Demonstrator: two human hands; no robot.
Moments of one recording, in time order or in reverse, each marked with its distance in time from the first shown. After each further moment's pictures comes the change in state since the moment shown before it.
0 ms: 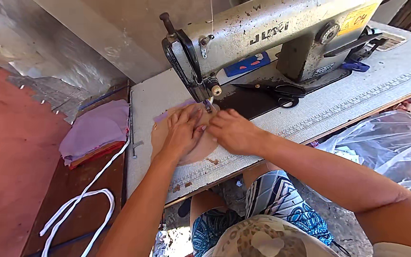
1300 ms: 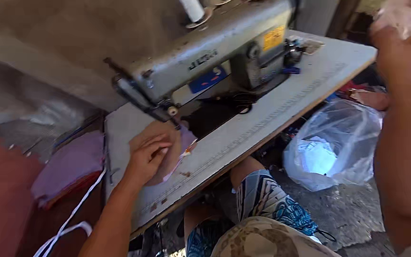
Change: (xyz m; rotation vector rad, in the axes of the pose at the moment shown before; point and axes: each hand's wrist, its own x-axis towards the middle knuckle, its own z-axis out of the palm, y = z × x) left_hand -0.017 0.002 -0.032 -0.335 -0.013 0.024; right_hand -0.239 0.114 -0.233 -0.172 0.751 1.056
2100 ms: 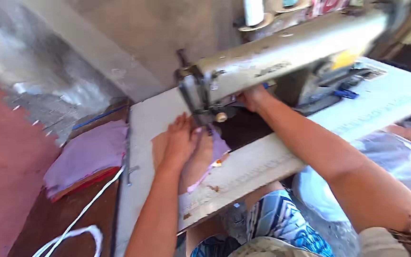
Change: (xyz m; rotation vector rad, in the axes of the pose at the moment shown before) left_hand 0.060 -0.021 0.019 0.194 0.109 -0.219; right_hand -0.027 -0.204 0.309 1.153 -0.664 0.409
